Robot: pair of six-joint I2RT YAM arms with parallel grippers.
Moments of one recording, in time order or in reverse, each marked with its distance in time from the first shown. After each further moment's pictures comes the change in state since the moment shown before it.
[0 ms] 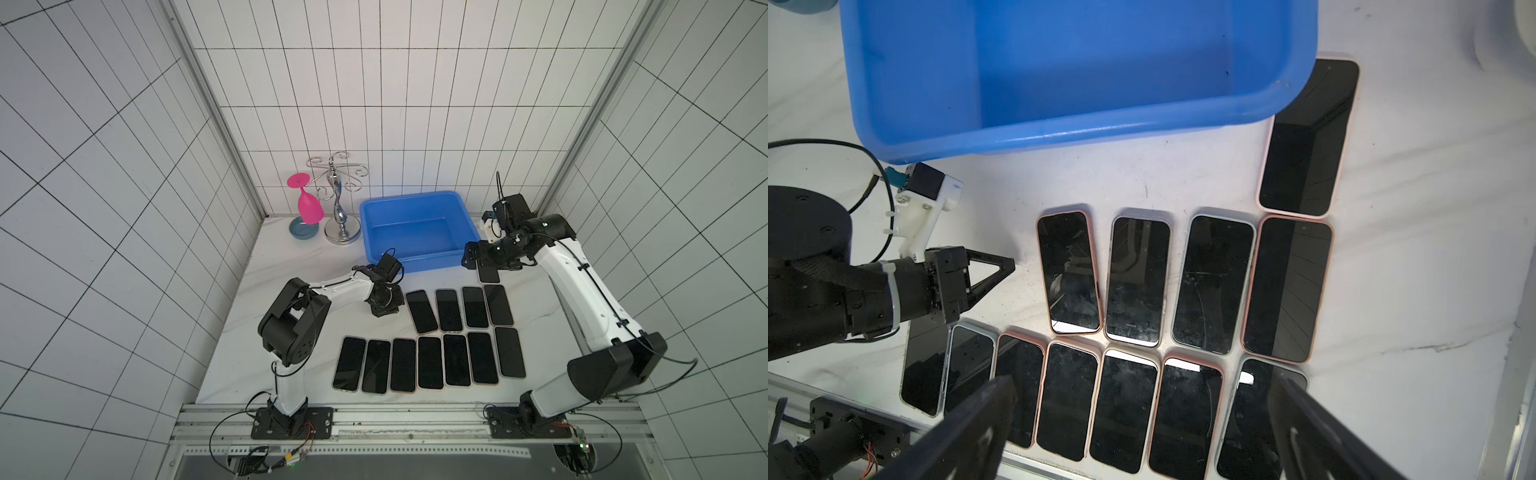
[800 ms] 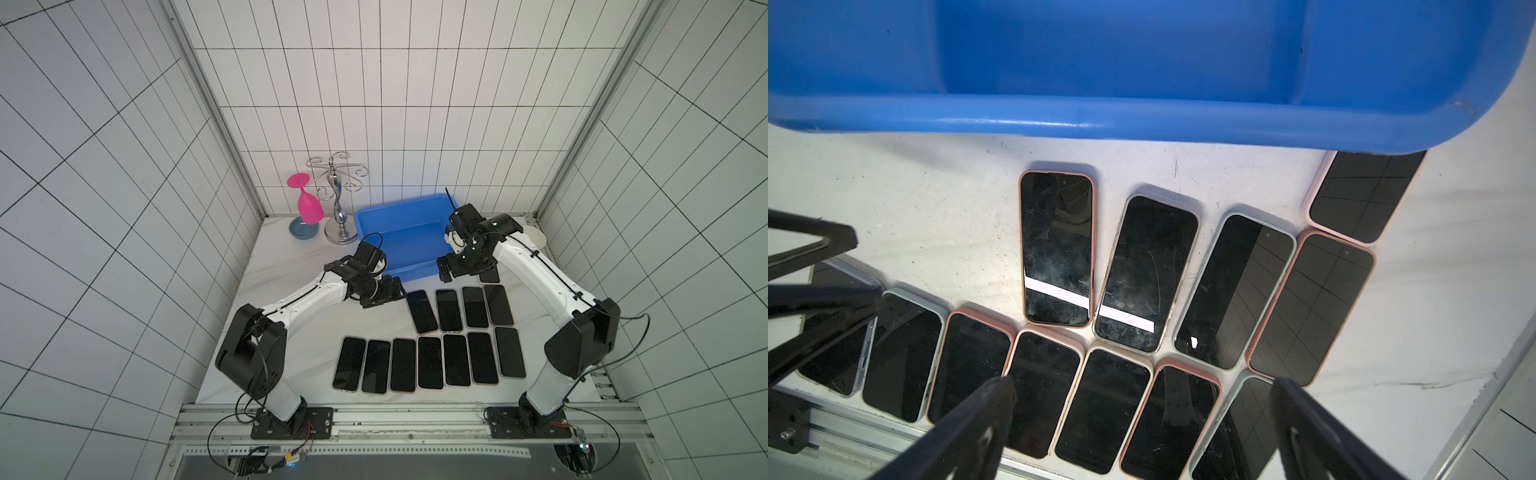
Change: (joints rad) left arm 0.088 -0.397 -0.103 -0.087 0.139 0.203; right arm 0.216 0.198 0.063 -0.014 0.129 -0.060
